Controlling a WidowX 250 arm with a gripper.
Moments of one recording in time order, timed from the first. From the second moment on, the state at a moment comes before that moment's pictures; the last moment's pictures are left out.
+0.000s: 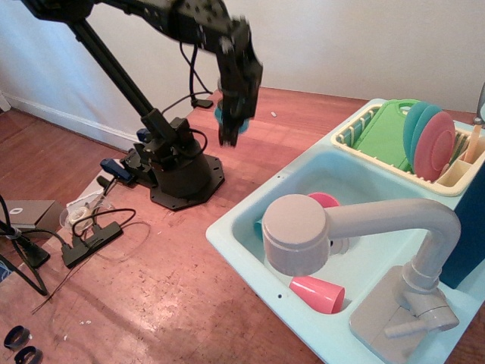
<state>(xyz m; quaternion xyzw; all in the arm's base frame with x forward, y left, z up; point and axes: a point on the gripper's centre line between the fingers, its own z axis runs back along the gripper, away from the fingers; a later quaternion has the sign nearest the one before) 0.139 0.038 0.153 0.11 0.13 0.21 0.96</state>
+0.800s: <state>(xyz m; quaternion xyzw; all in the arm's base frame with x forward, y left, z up) 0.276 0.007 0.152 0.13 0.09 0.10 0.98</state>
